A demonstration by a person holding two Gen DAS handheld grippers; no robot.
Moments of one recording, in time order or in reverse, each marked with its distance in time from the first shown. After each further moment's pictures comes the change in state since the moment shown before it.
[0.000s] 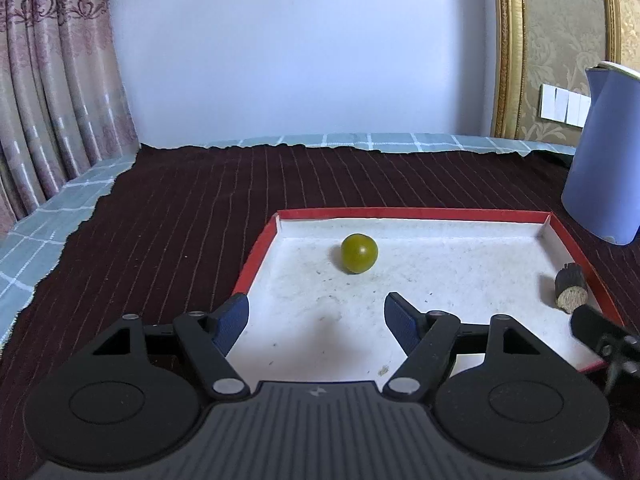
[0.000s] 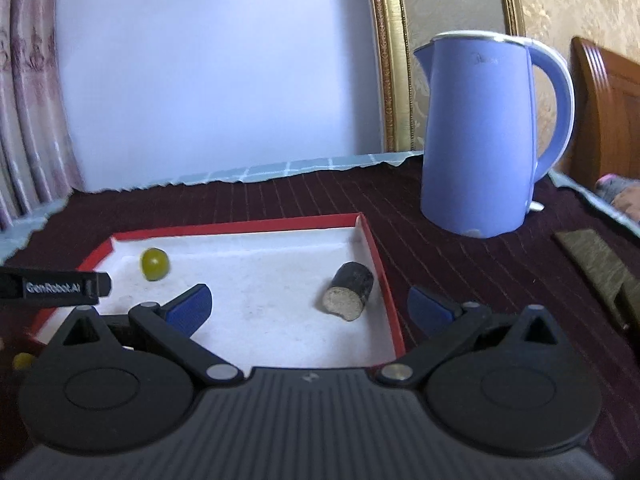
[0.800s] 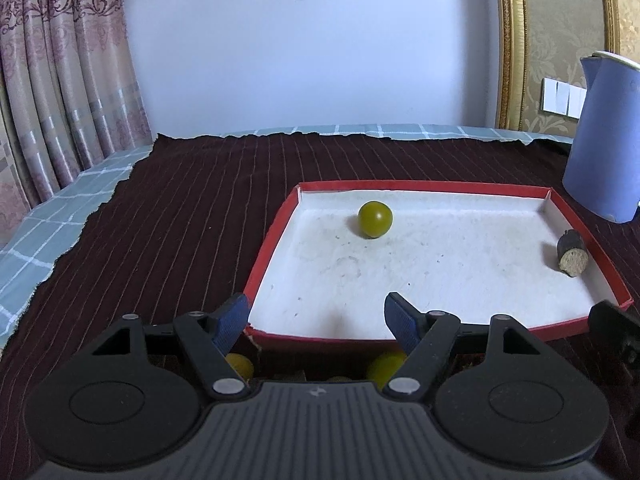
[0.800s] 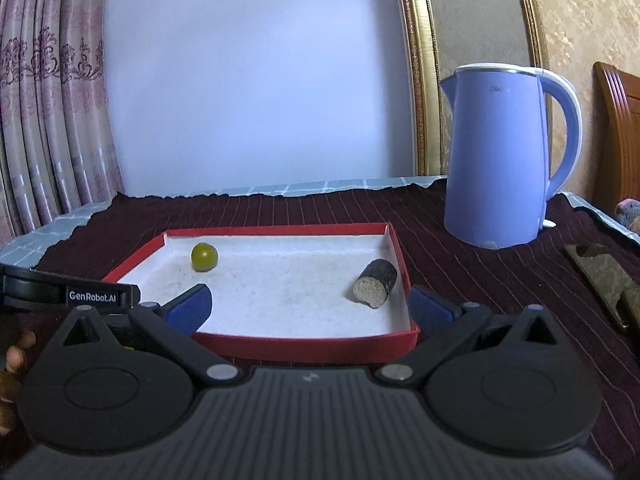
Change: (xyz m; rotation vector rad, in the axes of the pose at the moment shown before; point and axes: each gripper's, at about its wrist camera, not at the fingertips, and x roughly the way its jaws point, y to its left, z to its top) left arm -0.021 0.013 -0.031 -0.005 -0.001 0.017; right arm -0.044 0.011 -0.023 -0.094 -0.068 0.073
